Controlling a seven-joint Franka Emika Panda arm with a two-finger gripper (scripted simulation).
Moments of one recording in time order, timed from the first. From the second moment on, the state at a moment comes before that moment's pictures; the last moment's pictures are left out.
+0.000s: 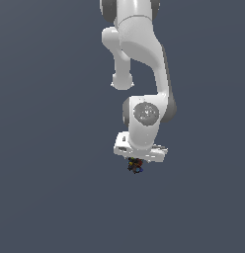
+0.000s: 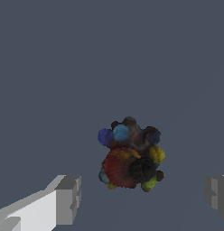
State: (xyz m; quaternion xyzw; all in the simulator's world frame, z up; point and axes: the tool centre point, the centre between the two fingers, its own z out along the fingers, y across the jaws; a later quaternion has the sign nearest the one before) arm 0.063 0.063 0.079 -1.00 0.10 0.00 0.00
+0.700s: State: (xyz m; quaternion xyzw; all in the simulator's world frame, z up) arm 0.066 0.063 0.034 -1.00 0.10 0.00 0.00
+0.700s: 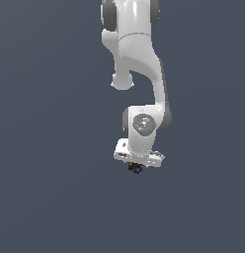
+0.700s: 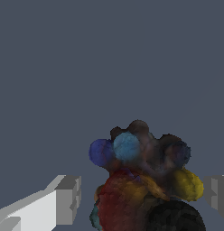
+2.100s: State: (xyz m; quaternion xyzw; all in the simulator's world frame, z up) arm 0.068 0.071 0.106 -1.00 0.10 0.00 0.00
